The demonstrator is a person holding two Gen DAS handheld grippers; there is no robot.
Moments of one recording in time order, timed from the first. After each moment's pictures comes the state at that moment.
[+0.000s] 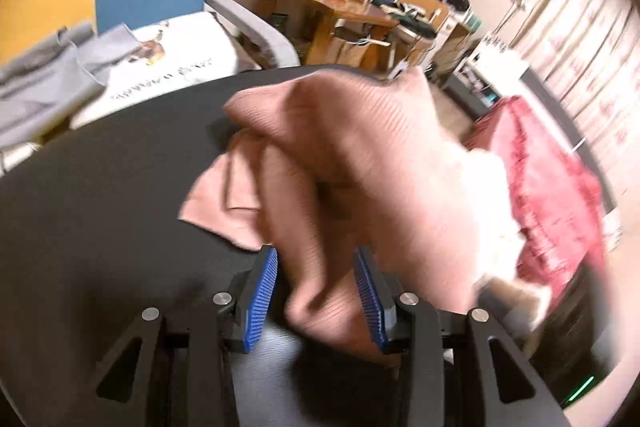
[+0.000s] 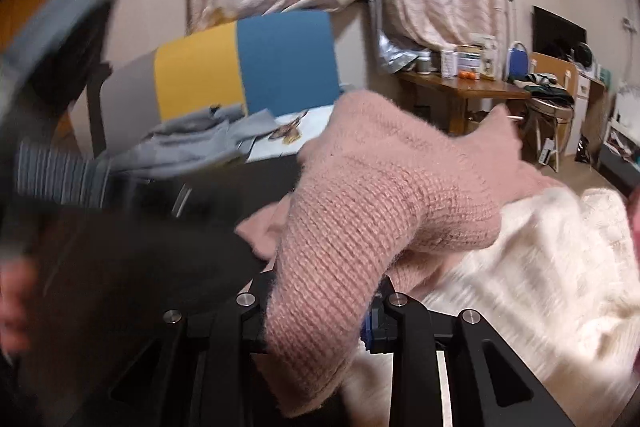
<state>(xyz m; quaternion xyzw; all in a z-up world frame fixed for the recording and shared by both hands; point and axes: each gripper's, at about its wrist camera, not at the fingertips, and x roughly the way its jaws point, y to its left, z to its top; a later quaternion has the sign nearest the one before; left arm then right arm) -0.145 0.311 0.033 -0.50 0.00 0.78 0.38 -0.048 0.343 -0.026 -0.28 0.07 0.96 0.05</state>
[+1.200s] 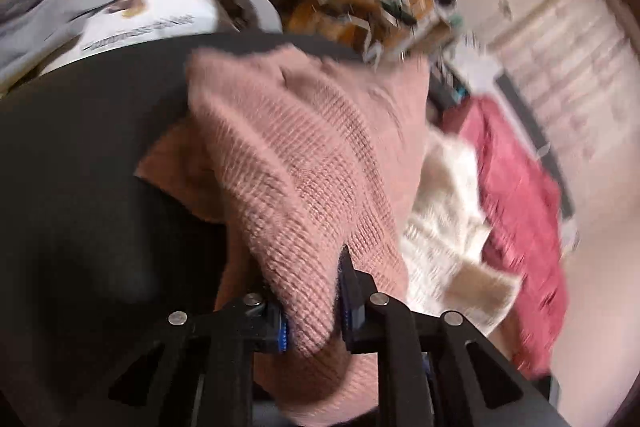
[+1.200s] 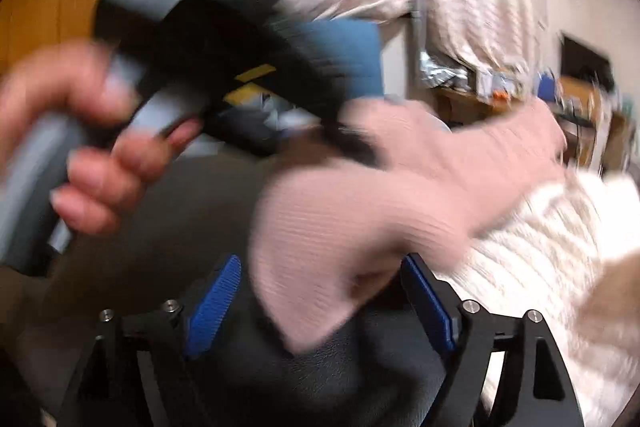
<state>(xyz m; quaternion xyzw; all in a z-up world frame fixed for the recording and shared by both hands) -0.167 0.278 0.007 -0.54 -0.07 0.73 0.41 0.032 0.276 -0.064 -0.24 0.09 0.97 0.02</state>
